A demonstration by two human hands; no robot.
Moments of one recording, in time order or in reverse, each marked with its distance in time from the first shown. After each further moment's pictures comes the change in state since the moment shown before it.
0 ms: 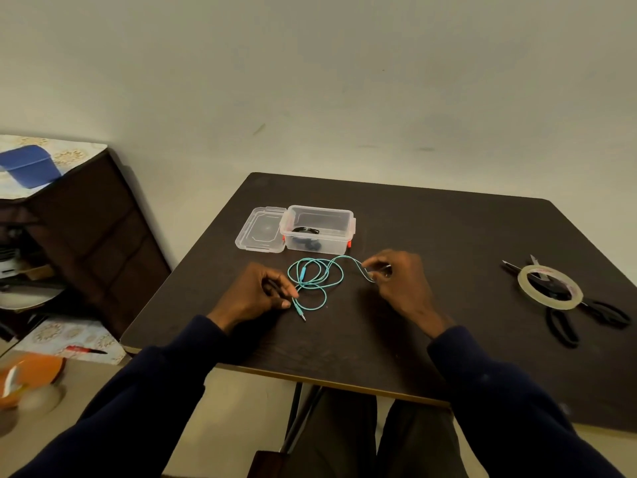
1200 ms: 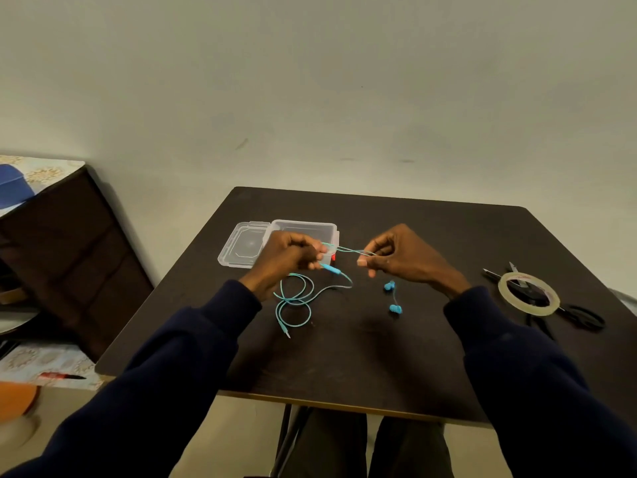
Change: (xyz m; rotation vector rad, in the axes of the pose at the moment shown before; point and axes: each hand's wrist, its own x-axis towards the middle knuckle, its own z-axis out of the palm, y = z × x) left_hand 0.064 0.078 0.020 -0.470 0.077 0.086; right_hand 0.043 -0.014 -0.074 0.242 -0.334 0.080
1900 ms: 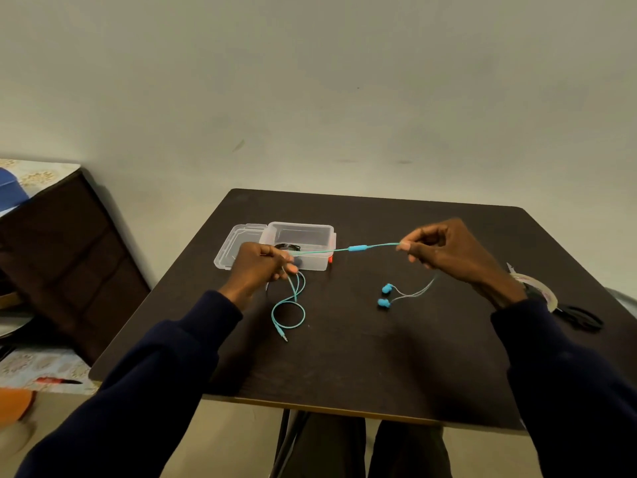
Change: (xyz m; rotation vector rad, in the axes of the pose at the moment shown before) left_hand -0.007 -0.019 -0.025 0.128 0.233 -0.087; right_hand -0.034 0.018 -0.047 0.050 0.209 -0.038
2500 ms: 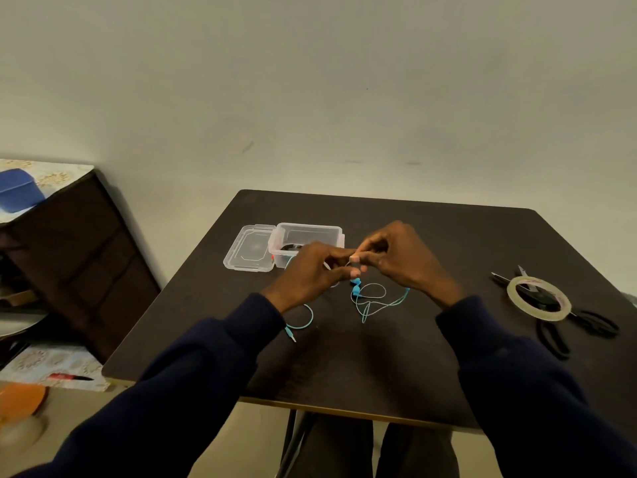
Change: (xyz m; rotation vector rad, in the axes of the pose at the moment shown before) left_hand -0.015 0.033 0.048 0.345 -0.327 0.506; right_hand 0.026 -0.033 0.071 -0.188 -0.038 -0.130
